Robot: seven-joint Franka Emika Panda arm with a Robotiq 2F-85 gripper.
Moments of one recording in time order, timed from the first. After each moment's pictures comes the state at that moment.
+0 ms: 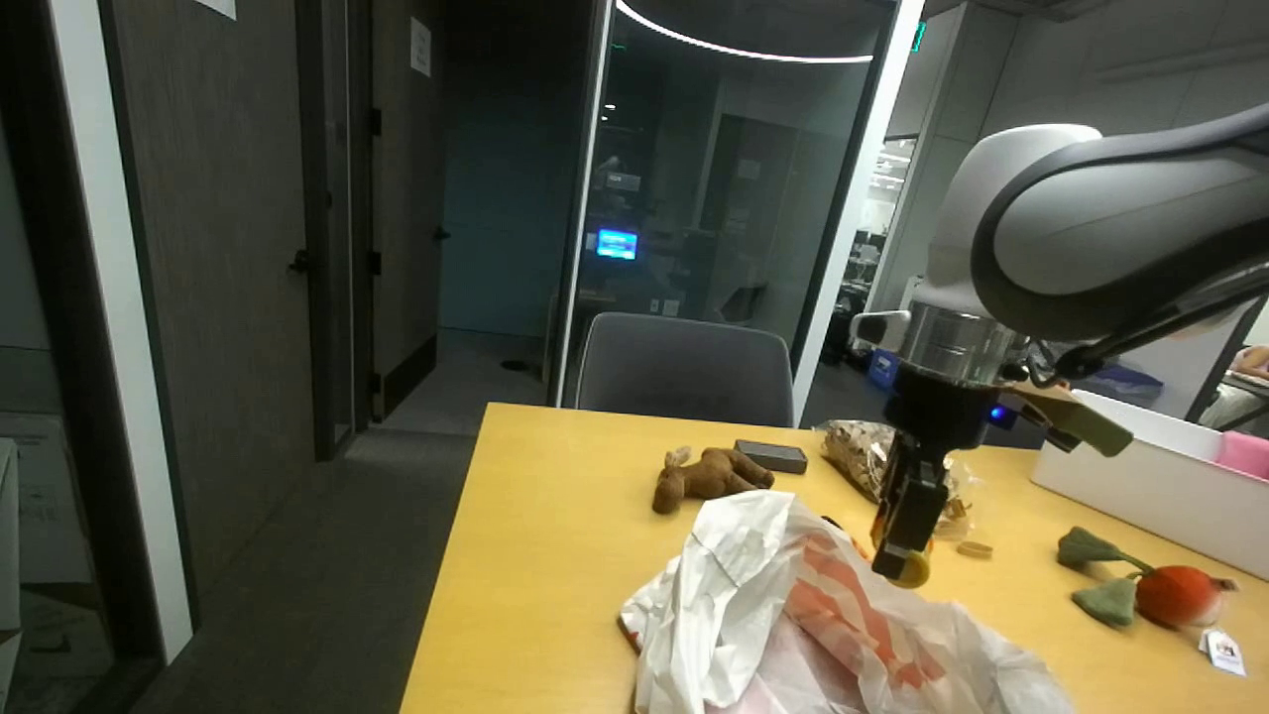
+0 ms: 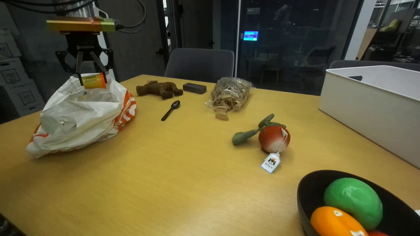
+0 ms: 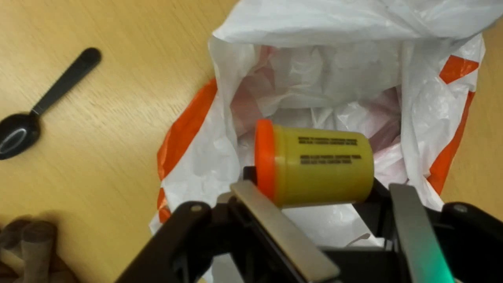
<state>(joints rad) 0.23 -0.08 0.20 -2.20 0.03 2.11 -0.66</state>
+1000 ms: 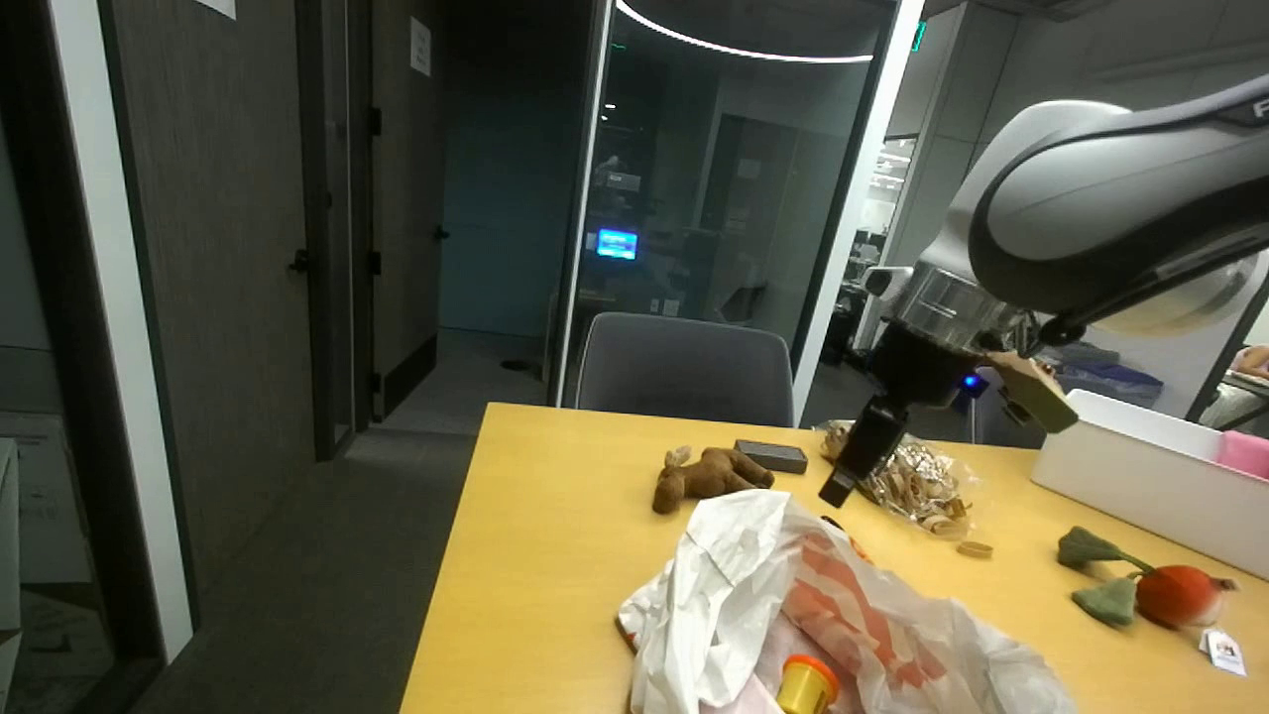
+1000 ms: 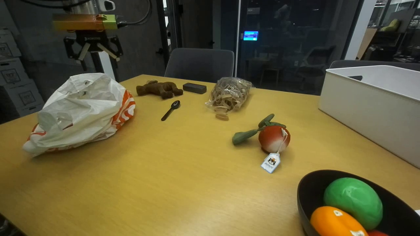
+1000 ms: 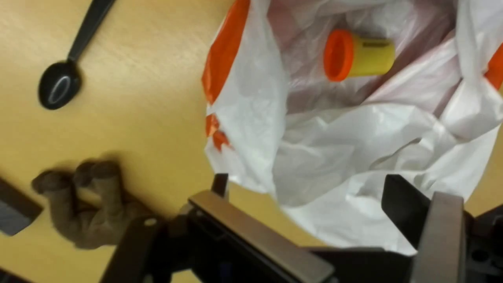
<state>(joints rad) 0.23 -0.07 0.18 -2.17 0.13 2.30 -0.58</state>
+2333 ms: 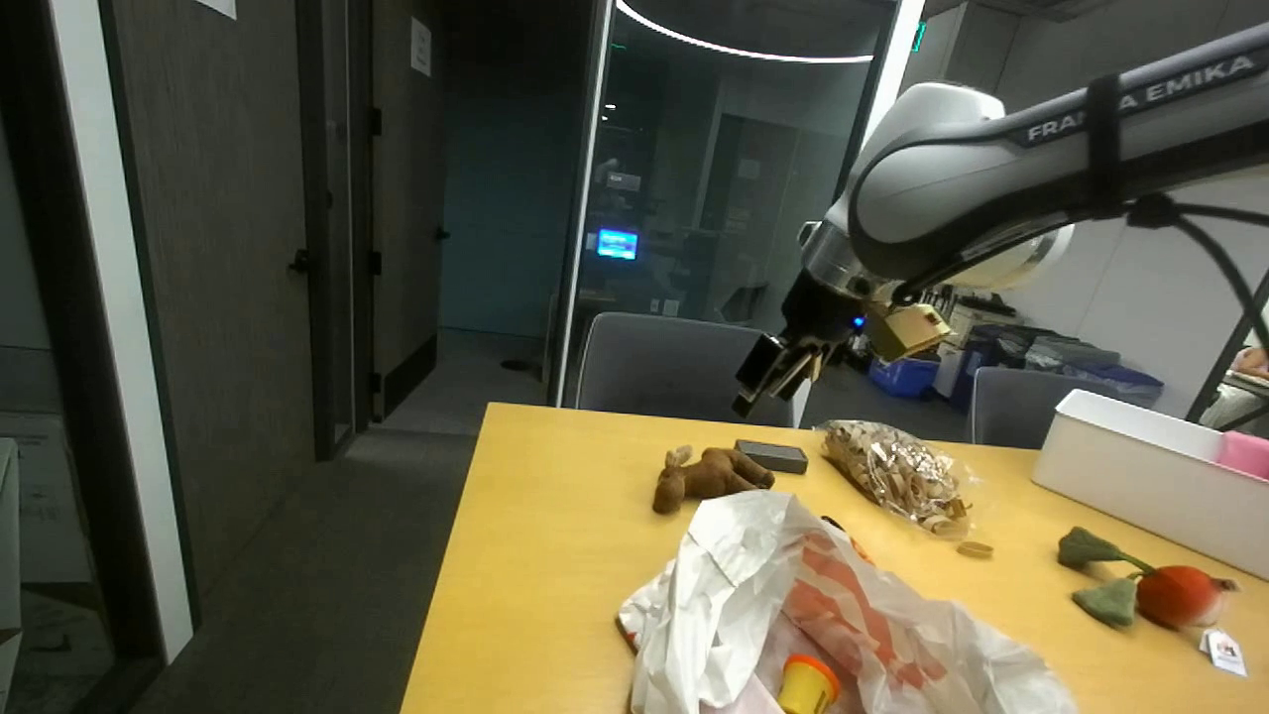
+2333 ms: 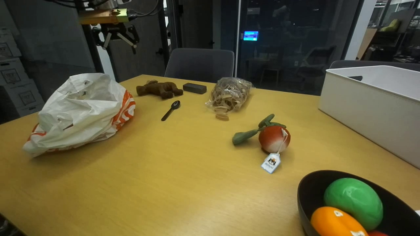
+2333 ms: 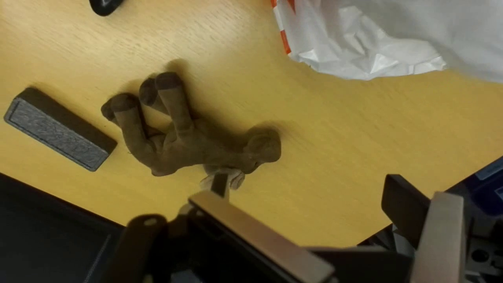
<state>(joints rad) 0.23 0.24 0.20 -1.77 -0.04 2.33 -0.26</state>
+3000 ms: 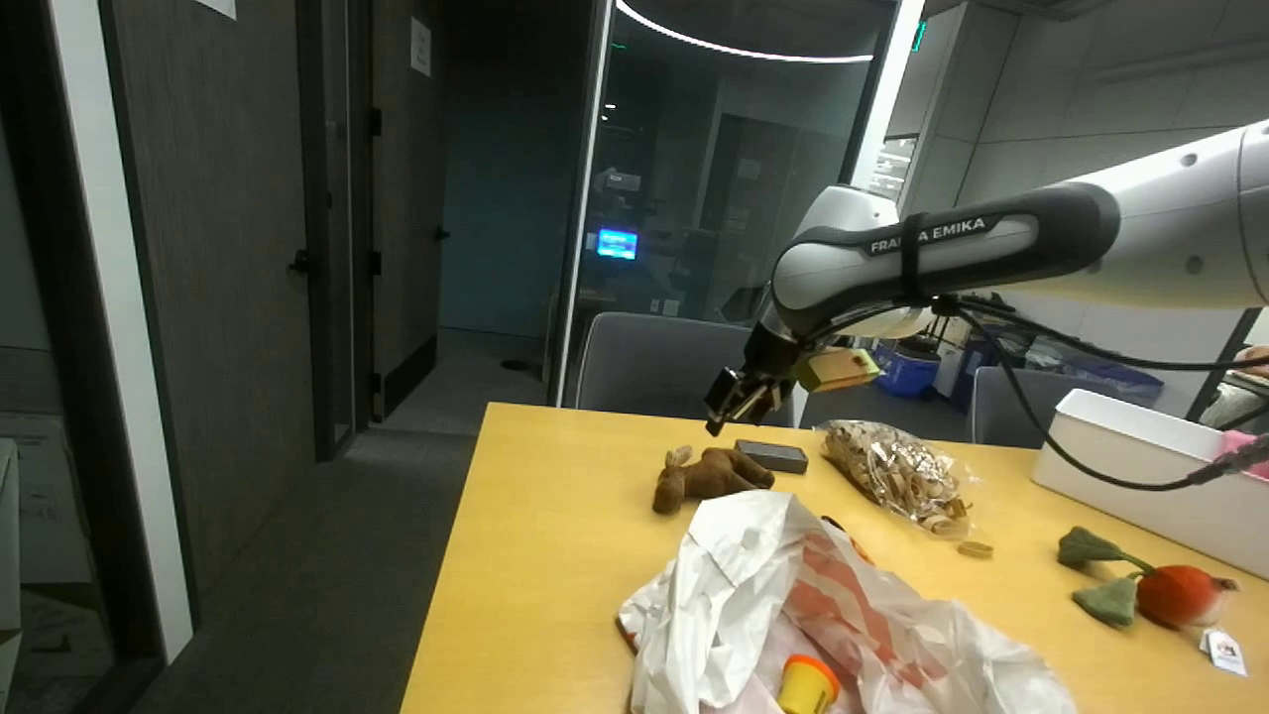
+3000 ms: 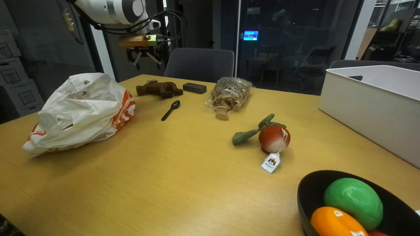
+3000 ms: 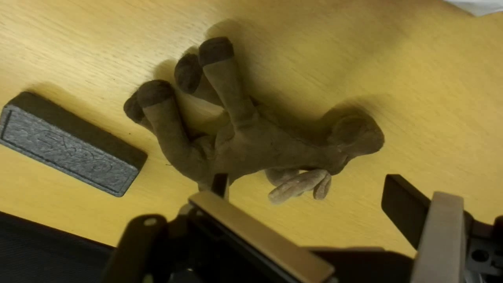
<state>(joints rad) 0.22 0.65 0.15 -1.34 -0.08 2.26 -0.20</state>
